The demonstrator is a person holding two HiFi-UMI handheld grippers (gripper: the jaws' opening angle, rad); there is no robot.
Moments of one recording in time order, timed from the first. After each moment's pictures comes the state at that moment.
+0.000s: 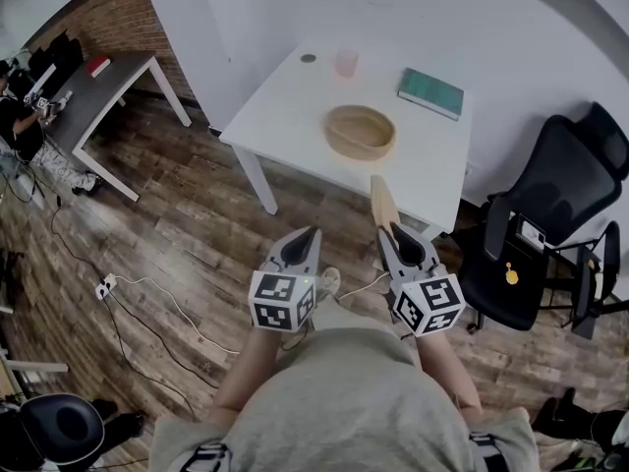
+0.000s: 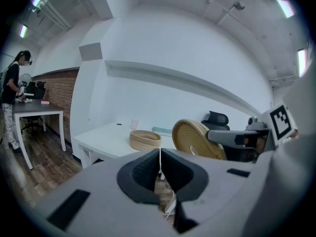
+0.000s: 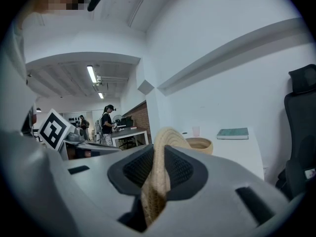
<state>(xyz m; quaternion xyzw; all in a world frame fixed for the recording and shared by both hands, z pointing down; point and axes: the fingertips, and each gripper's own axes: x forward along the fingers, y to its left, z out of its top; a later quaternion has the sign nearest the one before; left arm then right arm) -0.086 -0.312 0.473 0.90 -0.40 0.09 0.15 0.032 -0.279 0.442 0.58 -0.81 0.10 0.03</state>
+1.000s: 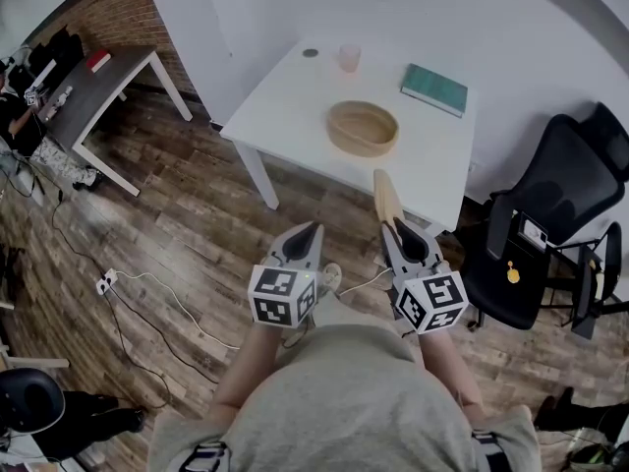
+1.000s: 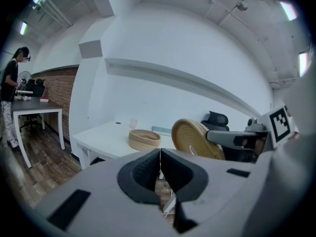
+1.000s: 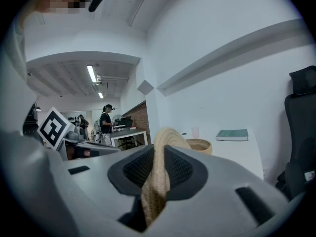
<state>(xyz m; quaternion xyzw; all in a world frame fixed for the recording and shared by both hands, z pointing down) -0.083 -0.320 0.472 0.90 -0.40 0.10 0.16 0.036 -0.287 0.440 0.58 -0.80 0.10 0.03</state>
